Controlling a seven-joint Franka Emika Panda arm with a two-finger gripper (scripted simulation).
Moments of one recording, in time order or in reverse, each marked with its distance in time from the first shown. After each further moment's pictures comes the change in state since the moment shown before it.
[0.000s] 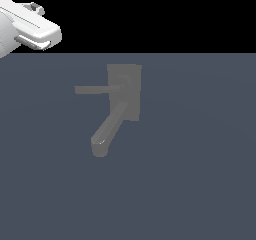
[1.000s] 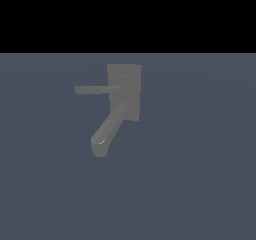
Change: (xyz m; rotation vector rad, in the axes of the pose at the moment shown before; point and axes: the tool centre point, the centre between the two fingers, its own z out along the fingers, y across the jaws) arm -0.196 0.049 0.019 0.182 -0.304 0.462
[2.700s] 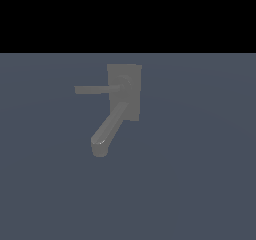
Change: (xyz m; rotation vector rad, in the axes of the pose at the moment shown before) arm -0.250 -0.102 0.042 1.276 -0.408 0.755
